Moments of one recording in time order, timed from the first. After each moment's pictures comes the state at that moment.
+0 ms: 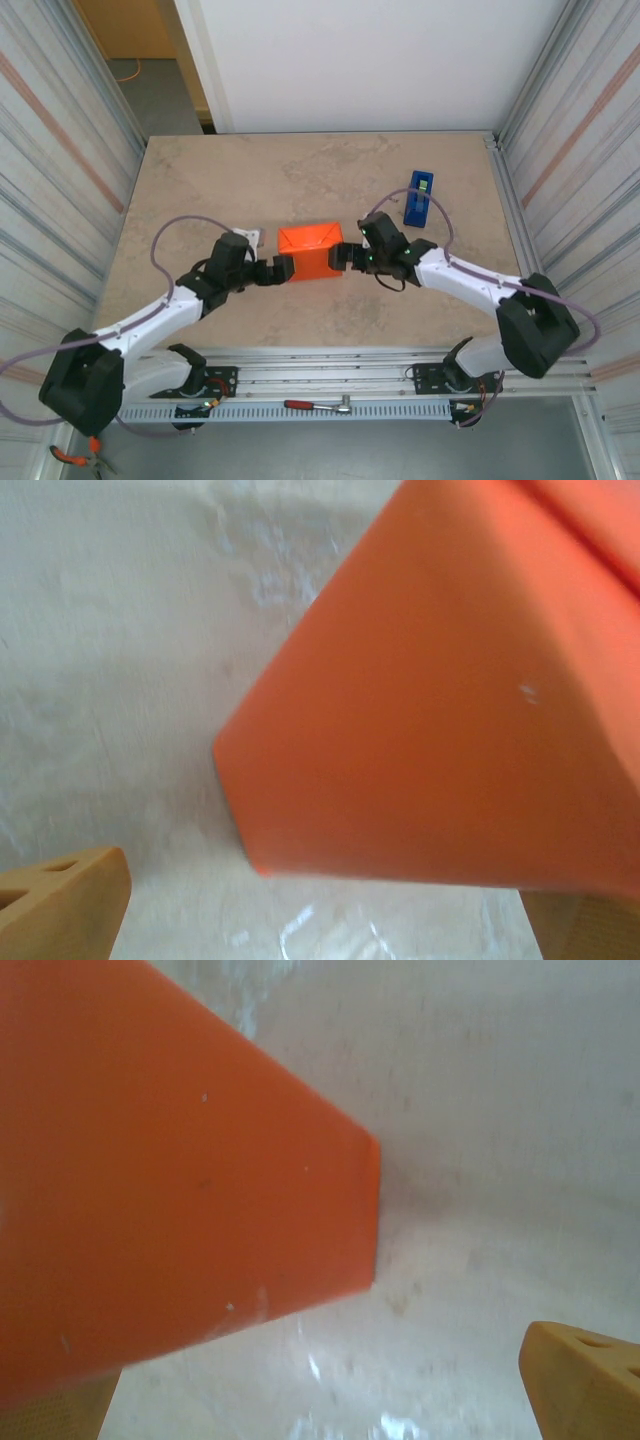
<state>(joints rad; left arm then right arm) -0.52 1.12 0.52 -0.10 0.15 -0.50 0.68 1.42 0.84 -0.31 -0.08 0.68</state>
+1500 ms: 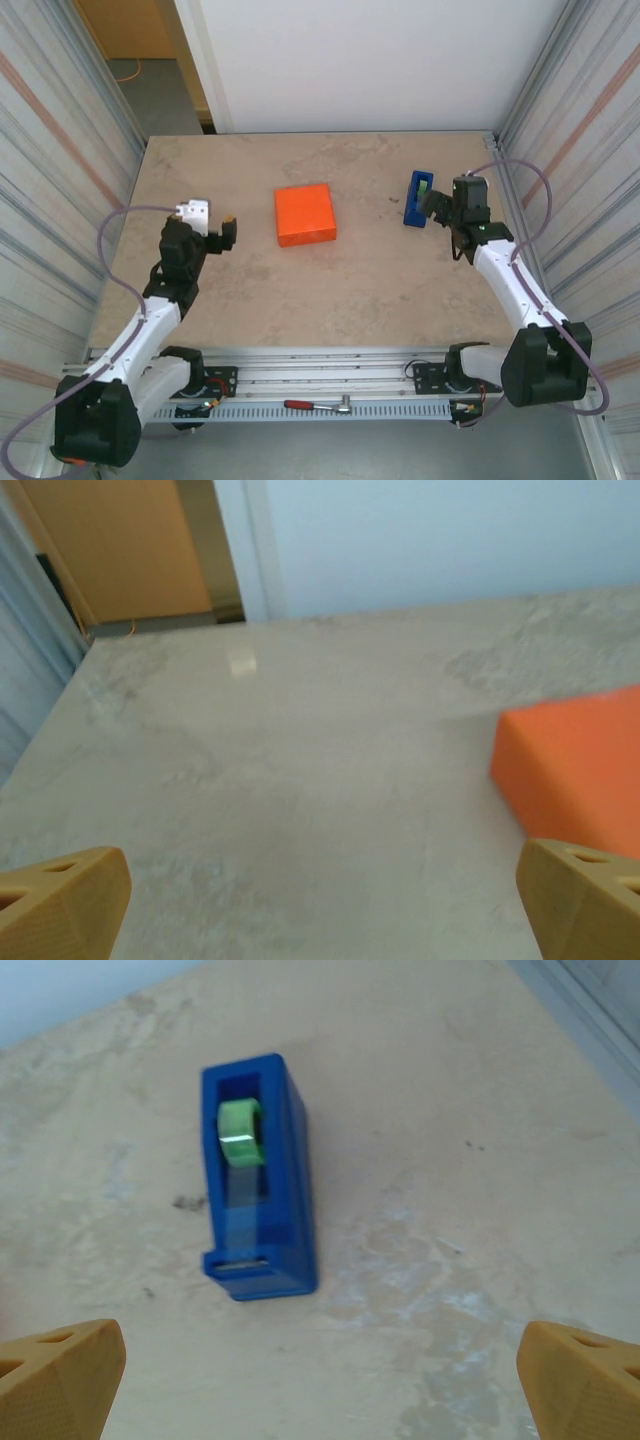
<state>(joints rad) -0.16 0.93 0.44 0.17 -0.14 0.07 0.11 1.20 0.87 -0.38 0.22 0.41</state>
